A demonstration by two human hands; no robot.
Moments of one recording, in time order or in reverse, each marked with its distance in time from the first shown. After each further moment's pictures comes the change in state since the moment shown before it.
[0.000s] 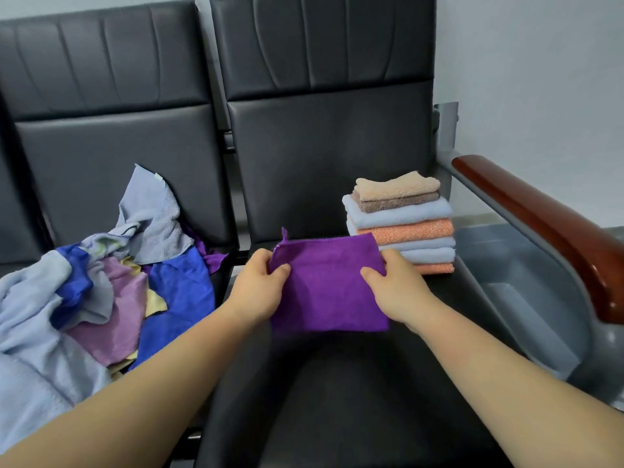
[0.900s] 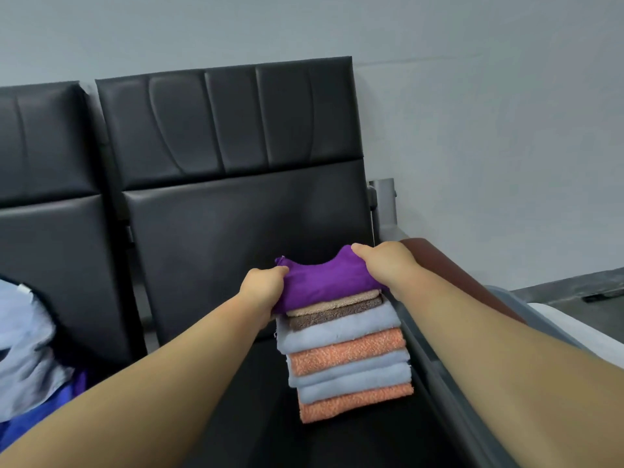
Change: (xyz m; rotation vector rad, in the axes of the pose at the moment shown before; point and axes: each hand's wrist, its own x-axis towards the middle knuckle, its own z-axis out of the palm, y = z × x) left_hand 0.210 0.127 0.150 -0.295 -0.091 -0.287; right_hand 0.244 -0.006 -0.146 0.008 0.210 0.218
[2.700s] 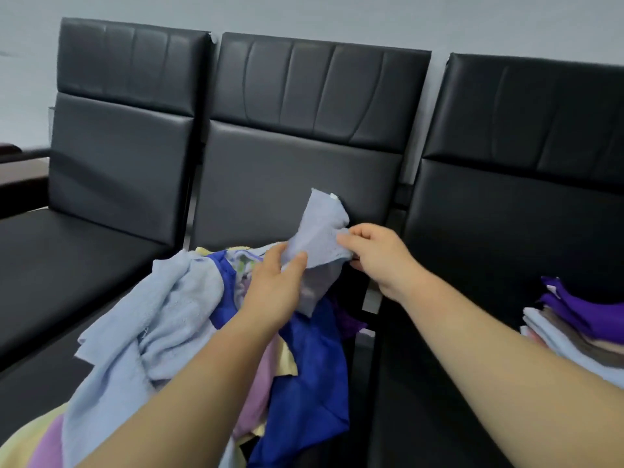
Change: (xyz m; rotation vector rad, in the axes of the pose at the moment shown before) left_hand -0.100 -0.114 -0.409 -0.035 0.377 0.256; right_hand -0.228 -0.210 0.360 0.253 -0.556 -0.452
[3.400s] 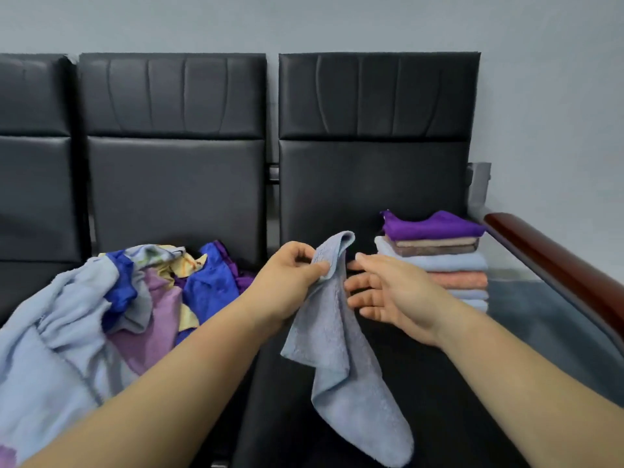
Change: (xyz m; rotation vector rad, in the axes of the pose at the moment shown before) left_hand -0.174 0.080 0.138 -0.111 -0.505 0.067; right_hand -0.262 0.023 -0.197 0.288 -0.050 0.290
